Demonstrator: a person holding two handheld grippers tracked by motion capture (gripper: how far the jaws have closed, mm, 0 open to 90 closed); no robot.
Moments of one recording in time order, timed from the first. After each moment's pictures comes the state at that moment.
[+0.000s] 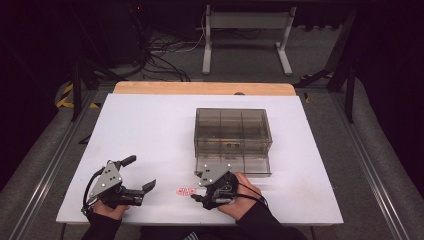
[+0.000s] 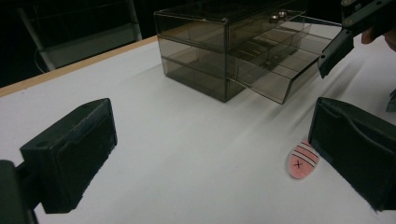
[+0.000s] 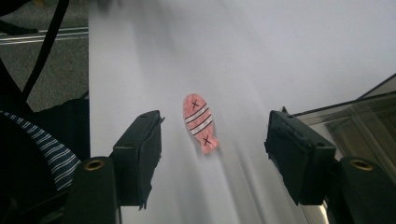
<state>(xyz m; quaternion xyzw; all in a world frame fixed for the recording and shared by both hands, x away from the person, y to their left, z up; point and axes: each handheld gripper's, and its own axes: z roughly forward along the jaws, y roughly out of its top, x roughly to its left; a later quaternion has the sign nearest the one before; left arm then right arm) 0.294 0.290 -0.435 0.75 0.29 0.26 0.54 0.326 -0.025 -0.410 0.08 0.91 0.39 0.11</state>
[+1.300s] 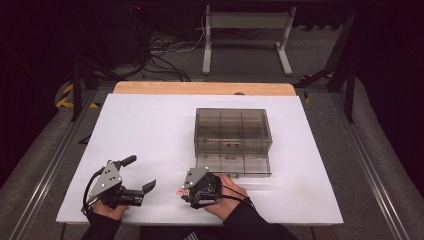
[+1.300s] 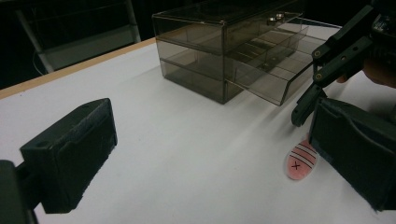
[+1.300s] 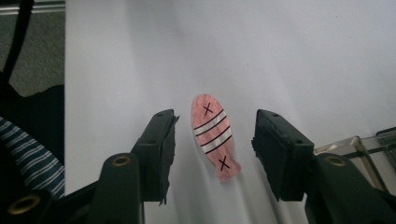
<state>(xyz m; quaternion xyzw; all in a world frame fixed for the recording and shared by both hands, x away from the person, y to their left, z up) 0.294 0.290 -0.434 0.75 0.29 0.26 0.54 0.332 0.014 -0.436 0.07 0.93 0.34 0.11</state>
